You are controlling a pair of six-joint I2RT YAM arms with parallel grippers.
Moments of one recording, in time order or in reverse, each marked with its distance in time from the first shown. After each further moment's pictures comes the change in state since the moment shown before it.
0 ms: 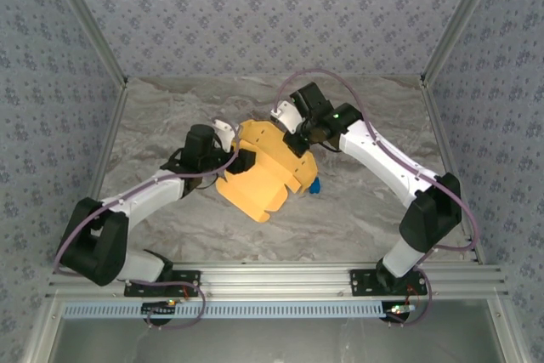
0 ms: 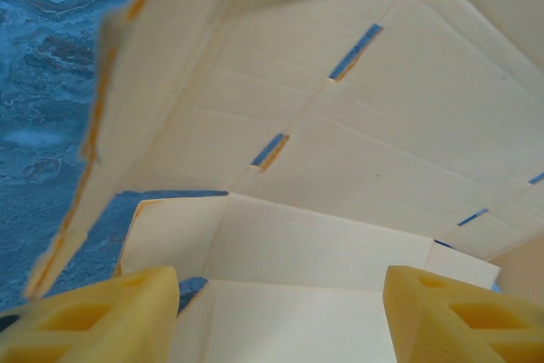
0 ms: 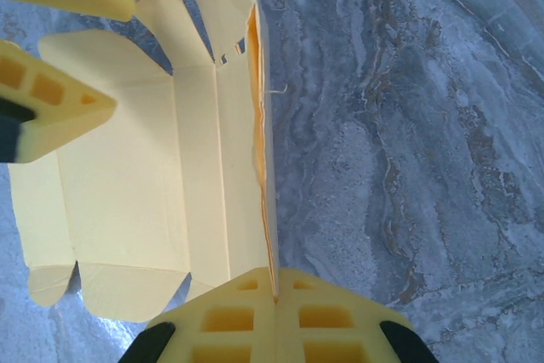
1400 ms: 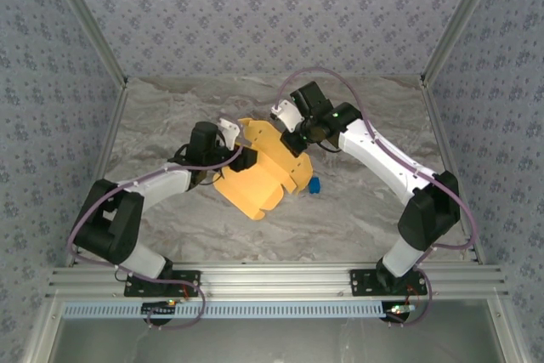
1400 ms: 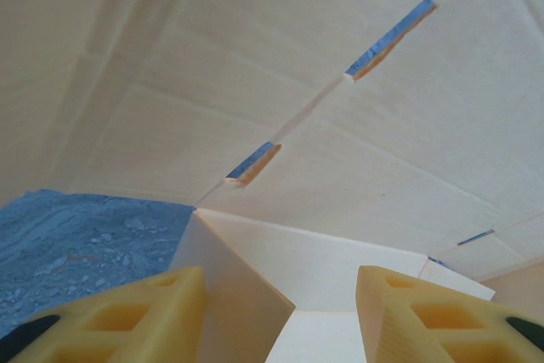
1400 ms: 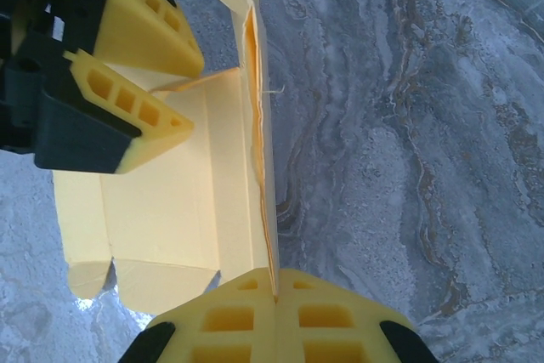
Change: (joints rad) left arm 0.020 0.144 0.027 0.089 0.119 -0.025; right arm -0.010 0.014 0.001 0.019 -0.071 0.070
